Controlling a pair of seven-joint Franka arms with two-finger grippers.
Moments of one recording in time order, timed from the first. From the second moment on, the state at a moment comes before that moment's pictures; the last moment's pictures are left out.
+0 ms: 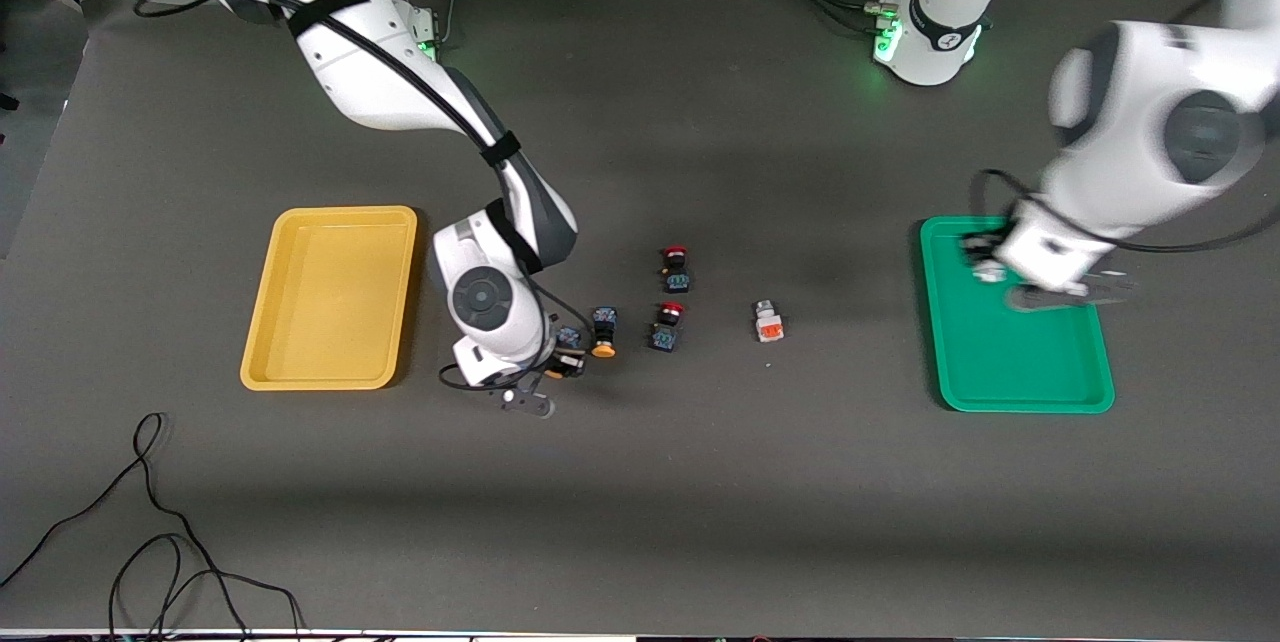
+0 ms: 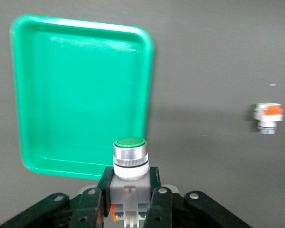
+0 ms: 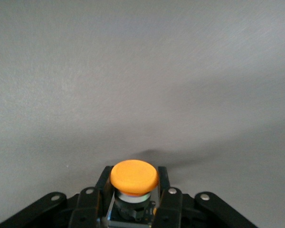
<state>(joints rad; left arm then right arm) -0.05 0.05 -0.01 -1.98 -0.01 1.91 -0.15 0.57 0.75 -0.11 -1.50 0.13 2.23 0.68</state>
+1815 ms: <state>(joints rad) 0.07 0.28 -0.03 -1.80 -0.01 1.94 0.02 0.33 0.42 -0.31 -2.12 0.13 2.38 -0.18</state>
